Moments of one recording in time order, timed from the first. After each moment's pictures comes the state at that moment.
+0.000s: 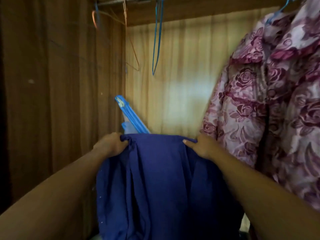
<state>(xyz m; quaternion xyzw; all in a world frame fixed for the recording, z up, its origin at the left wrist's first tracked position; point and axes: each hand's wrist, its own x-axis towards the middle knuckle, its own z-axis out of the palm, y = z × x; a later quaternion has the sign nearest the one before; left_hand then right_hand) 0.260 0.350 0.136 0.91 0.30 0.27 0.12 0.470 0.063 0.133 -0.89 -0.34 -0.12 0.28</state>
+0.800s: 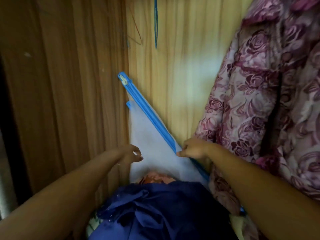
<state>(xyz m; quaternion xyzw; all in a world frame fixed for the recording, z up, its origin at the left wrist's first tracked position) 0.261 0.307 0.049 0.95 0.26 0.01 0.14 0.444 0.078 0.072 -0.89 -0.44 0.07 0.11</state>
